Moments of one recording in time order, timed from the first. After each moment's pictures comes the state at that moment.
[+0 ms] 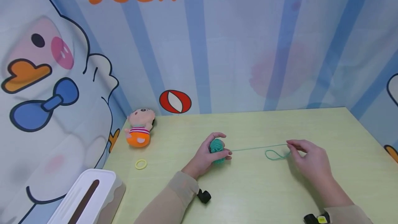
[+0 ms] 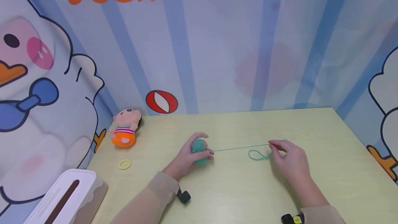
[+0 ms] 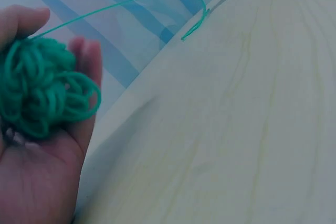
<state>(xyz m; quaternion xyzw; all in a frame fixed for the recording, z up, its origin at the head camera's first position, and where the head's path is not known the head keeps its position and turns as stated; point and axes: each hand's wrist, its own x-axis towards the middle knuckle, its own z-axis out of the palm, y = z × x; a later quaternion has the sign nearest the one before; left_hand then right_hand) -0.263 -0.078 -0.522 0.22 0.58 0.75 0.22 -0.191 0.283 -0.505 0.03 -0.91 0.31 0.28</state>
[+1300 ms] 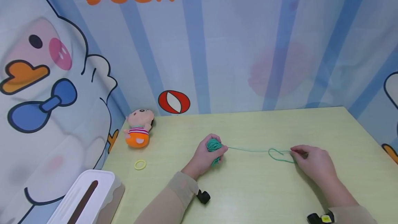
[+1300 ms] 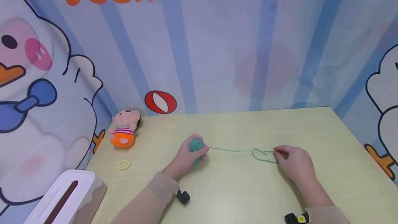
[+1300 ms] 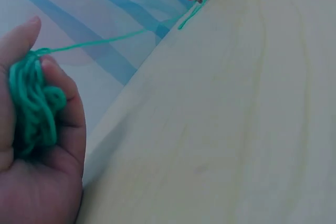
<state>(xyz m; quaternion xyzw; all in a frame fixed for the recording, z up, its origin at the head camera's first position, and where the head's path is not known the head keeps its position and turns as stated) -0.265 -0.074 -0.524 0.14 0.67 0.71 0.17 -0.191 0.306 -0.511 -0.02 -0.96 0.26 0.10</state>
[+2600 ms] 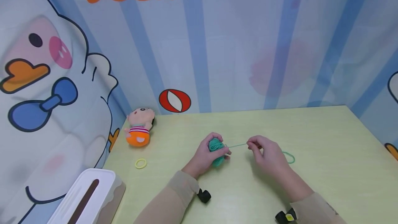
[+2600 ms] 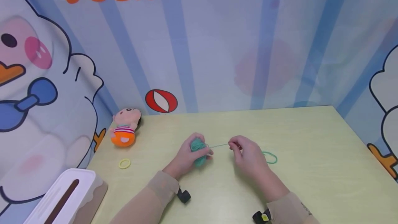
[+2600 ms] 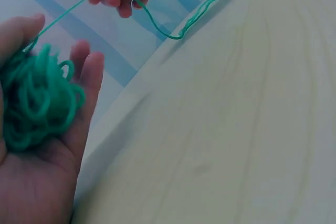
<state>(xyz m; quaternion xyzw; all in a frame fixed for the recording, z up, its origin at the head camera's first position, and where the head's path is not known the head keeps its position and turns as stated) -0.263 -0.075 -0.523 0.19 0.65 0.71 0.18 -0.206 0.177 -0.487 0.14 -0.91 0.36 0.18</state>
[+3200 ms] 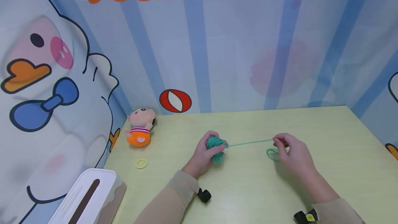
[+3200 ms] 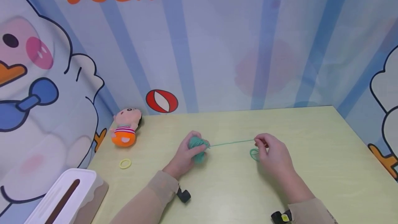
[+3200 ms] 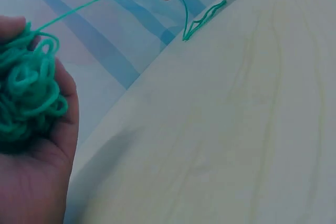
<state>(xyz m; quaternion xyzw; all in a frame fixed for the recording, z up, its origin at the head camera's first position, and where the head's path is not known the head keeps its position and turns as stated) -0.262 -0.076 -0.519 0.18 0.57 0.78 0.16 -0.196 0.239 -0.484 0.05 -0.92 0.34 0.19</state>
